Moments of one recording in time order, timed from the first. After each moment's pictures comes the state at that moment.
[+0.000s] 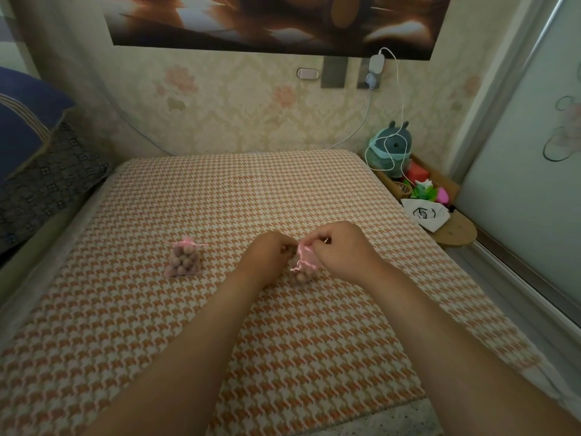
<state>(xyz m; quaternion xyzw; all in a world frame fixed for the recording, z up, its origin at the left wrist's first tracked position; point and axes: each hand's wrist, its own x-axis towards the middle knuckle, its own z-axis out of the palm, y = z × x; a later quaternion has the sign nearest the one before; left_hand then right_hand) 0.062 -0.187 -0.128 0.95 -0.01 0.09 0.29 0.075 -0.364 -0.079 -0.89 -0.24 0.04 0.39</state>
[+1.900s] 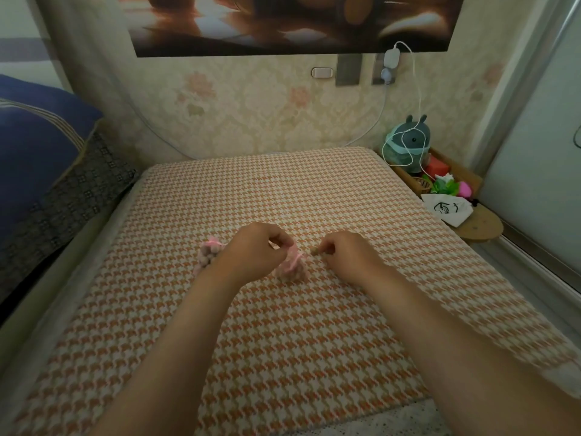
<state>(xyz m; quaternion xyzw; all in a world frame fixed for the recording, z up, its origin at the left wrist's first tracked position) -0.001 -0.152 -0.069 0.94 0.04 0.06 0.34 0.086 -0.339 -0.112 -0.95 -0.21 0.03 0.23</state>
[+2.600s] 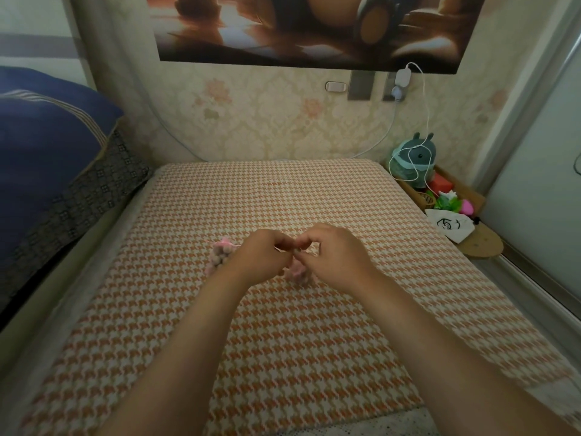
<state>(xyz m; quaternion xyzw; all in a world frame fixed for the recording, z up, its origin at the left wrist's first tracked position) -0.009 -0.143 -0.071 0.91 0.05 0.04 0.42 0.043 -0.309 -0.074 -0.89 -0.34 -0.06 0.31</state>
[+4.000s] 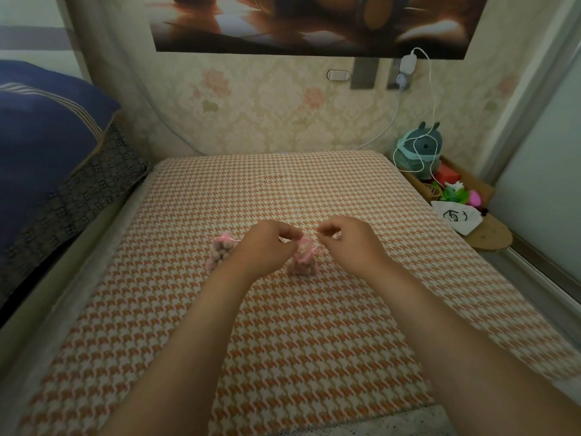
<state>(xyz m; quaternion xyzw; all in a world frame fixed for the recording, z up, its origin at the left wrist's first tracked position) 0.001 -0.145 -0.076 0.92 0.06 0.08 0.39 0.080 -0.320 -0.095 -0.90 -0.24 -0.05 0.36</state>
